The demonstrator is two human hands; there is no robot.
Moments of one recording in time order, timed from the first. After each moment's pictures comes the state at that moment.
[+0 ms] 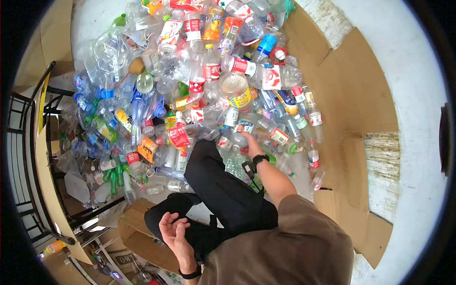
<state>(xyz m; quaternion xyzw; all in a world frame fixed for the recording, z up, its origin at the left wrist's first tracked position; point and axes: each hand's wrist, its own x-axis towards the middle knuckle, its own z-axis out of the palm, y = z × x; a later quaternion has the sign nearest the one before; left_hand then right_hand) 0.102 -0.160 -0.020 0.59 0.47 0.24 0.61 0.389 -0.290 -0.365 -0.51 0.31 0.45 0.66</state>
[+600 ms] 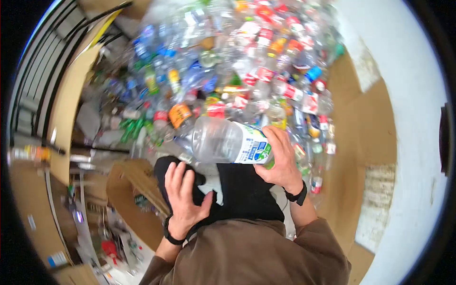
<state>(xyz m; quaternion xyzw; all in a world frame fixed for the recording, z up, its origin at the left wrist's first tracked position) 0.079 -0.175 0.036 0.93 0.17 0.28 0.15 0.325 -0.318 -0.006 -0.71 -0.49 0.01 0.50</state>
